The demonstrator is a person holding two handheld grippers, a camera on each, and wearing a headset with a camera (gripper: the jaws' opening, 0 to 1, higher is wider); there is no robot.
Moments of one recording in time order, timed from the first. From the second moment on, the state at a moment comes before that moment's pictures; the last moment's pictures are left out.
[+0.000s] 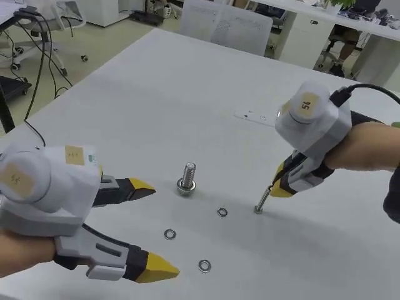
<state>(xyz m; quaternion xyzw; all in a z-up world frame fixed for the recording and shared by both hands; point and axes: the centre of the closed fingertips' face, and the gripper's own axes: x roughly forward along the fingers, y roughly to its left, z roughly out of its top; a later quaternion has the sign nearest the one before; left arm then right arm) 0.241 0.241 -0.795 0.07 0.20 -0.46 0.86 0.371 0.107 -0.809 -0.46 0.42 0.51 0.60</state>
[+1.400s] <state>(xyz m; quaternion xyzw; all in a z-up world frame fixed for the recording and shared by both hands) 0.245 0.245 -0.798 0.07 0.21 -0.45 0.87 0.379 0.106 -0.833 -0.44 0.44 0.52 0.59</state>
